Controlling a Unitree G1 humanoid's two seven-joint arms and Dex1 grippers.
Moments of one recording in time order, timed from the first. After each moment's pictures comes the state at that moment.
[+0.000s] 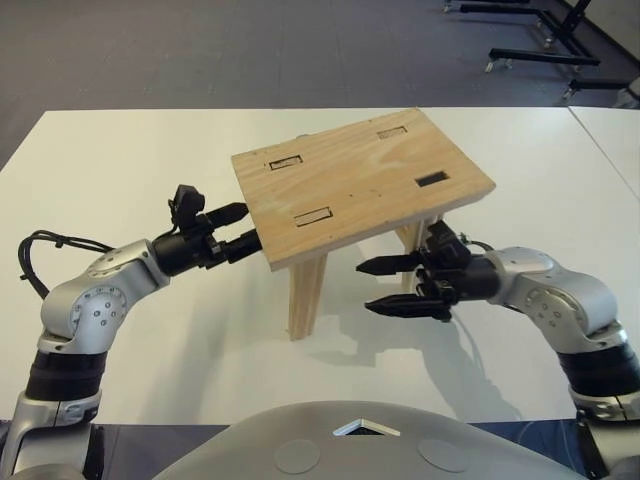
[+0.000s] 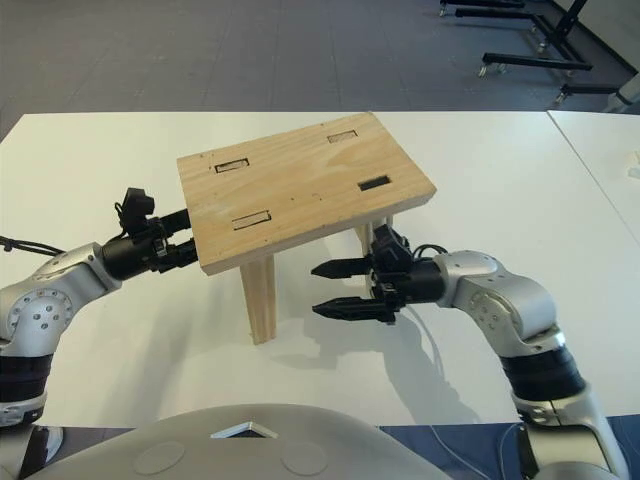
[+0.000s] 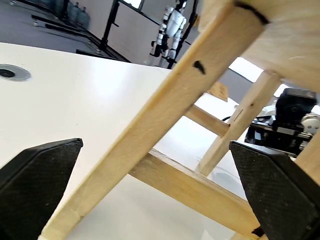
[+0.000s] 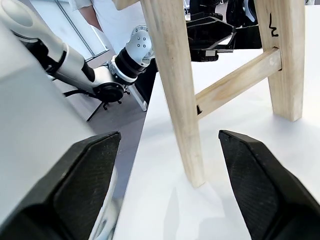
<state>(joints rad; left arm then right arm) -0.07 0.63 0.04 -0.22 -0.88 0.65 -0.69 -0.12 -0.67 0.12 -0.31 0.83 0.71 1.19</state>
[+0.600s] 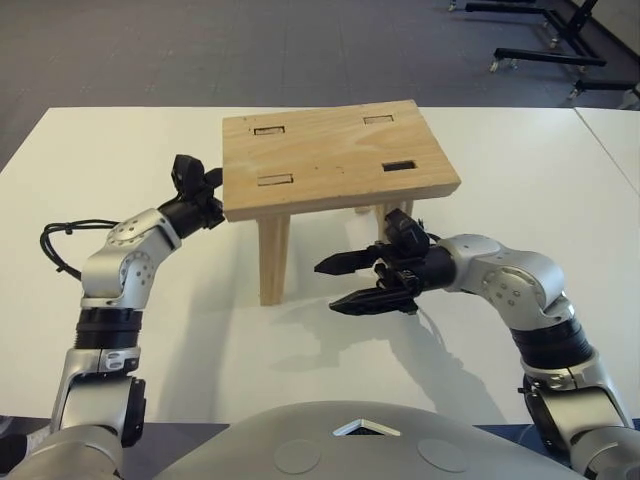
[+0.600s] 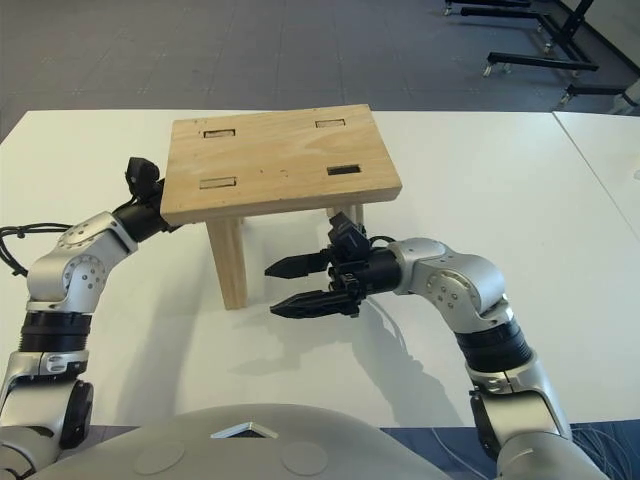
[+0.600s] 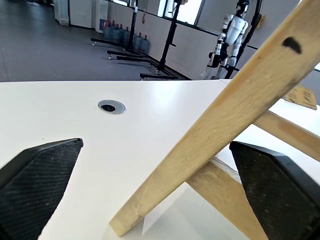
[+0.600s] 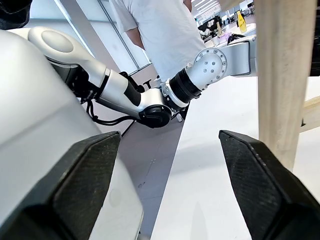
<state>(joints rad) -0.32 0.47 0.05 0.11 -0.55 0.45 -0.63 -0.26 -0.52 0.23 -0.28 0.90 0.83 1.20</state>
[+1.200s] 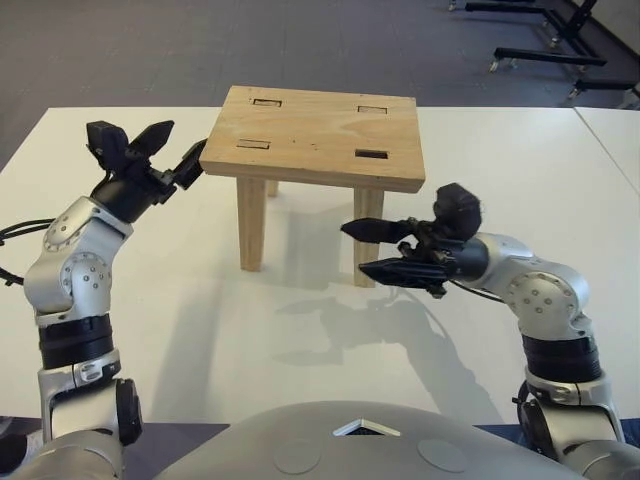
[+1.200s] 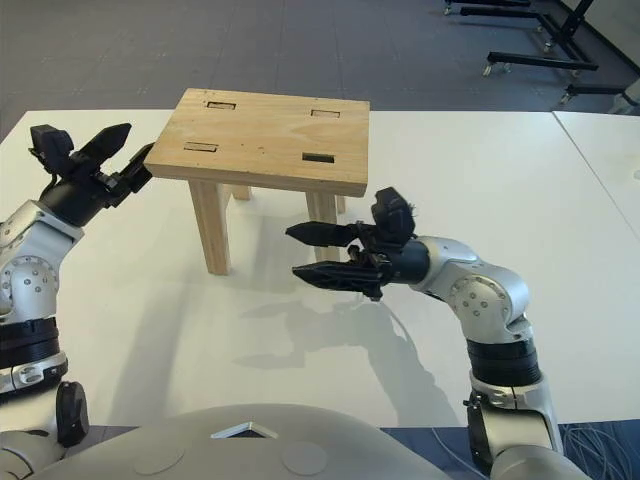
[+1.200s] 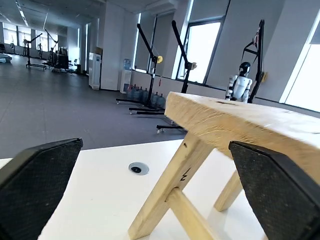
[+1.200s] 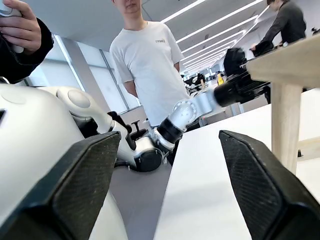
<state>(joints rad) -0.15 0.49 0.38 -0.21 -0.75 0.48 -0.66 -0.12 -0.49 -0.11 -0.38 1.18 0.79 1.13</state>
